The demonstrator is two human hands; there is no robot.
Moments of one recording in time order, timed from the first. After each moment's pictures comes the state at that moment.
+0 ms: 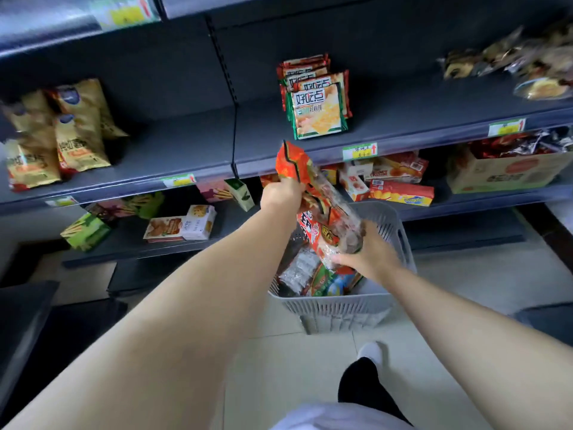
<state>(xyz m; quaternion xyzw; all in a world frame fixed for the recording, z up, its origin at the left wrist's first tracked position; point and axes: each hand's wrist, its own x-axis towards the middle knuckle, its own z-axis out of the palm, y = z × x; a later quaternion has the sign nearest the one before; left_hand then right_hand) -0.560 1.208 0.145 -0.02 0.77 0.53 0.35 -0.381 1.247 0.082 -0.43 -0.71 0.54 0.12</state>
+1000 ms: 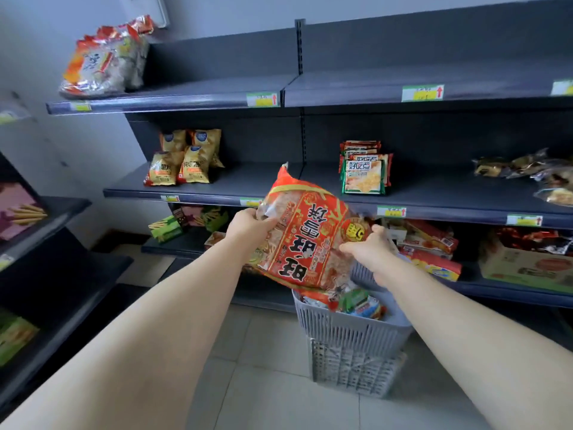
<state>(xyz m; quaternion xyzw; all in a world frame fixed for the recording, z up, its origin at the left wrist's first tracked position) -0.510 1.007 0.237 0.11 0.87 0.47 0.14 -0.357 1.170 0.220 -0.44 -0.73 0.52 0.10</state>
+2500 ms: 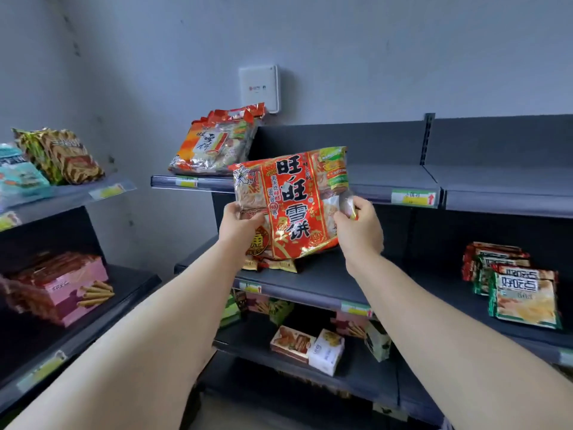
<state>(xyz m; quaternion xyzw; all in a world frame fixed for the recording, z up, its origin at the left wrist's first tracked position) -0.881 0.831 0.349 0.07 0.72 0.69 0.02 -0.764 0.991 0.353 -0.29 -0.70 0.52 0.39</state>
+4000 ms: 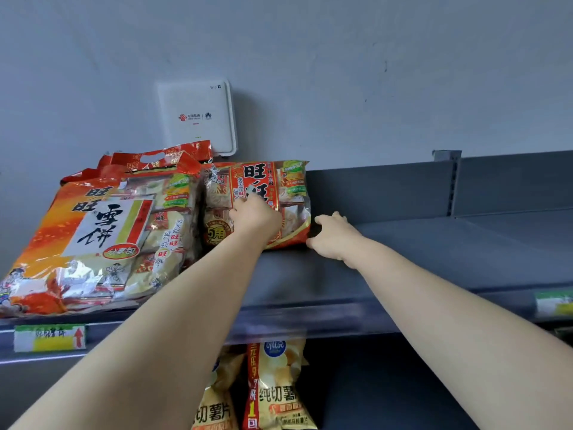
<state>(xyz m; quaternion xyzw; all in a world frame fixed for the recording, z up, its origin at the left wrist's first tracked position) -1.259 1.035 0.459 0.25 0.89 0.39 -0.05 -1.142 1.114 0.435 -0.36 -0.89 0.22 0.16</state>
